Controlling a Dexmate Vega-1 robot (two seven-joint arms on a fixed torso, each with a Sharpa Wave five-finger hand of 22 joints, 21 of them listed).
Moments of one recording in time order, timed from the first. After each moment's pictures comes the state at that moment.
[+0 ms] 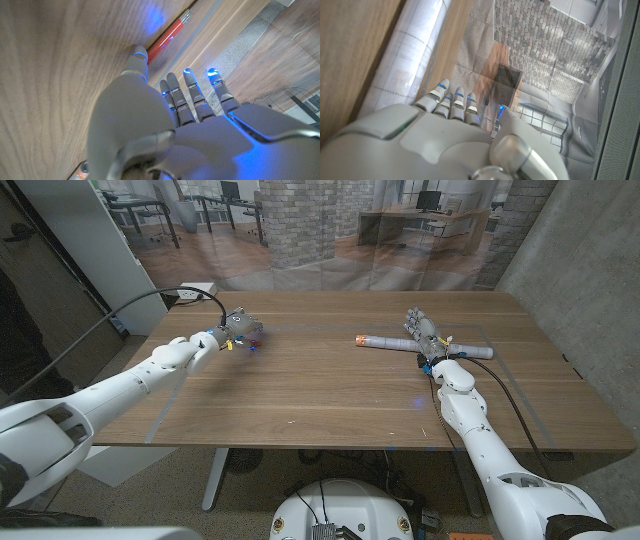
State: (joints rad) left arm 0.42 0.84 0.88 -1.18 0.94 -0.05 0.21; left_hand 1.15 -0.02 0.21 -0.15 0.27 0.35 -0.02 0.48 0.36 0.35 -0.13 0.70 0.63 0.26 -0.04 0.65 0.72 0.00 0.13 0.81 0.31; right arm -0.80 -0.11 0.00 -1.11 0.16 0.16 0.16; right_hand 0.18 0.12 0.37 0.12 0.19 0.19 0.04 0.20 0.18 0.19 0.08 0.20 0.18 0.05 0.01 0.19 0.18 0.22 -0.04 0.19 0.17
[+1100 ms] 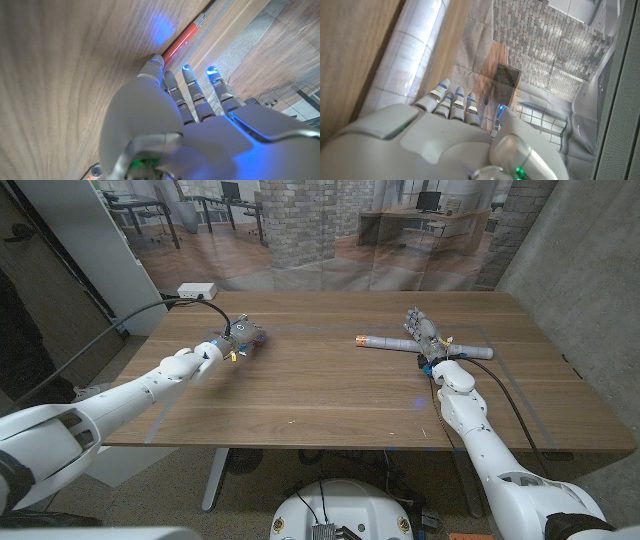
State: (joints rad) left arm 0.43 0.82 0.94 -1.13 0.96 -0.01 0.29; left_hand 1.22 0.00 0.20 -0.15 0.25 0.41 -0.04 0.56 0.40 0.38 -0.15 0.77 0.69 0.31 -0.04 0.67 0.72 0.03 0.12 0.84 0.31; right arm -0.80 -0.11 0.00 -1.09 0.16 0.17 0.16; right_hand 0.18 0.12 0.37 0.12 0.20 0.19 0.04 0.20 0.18 0.19 0.08 0.20 0.18 0.05 0.00 0.19 0.18 0.22 -0.04 0.19 0.17
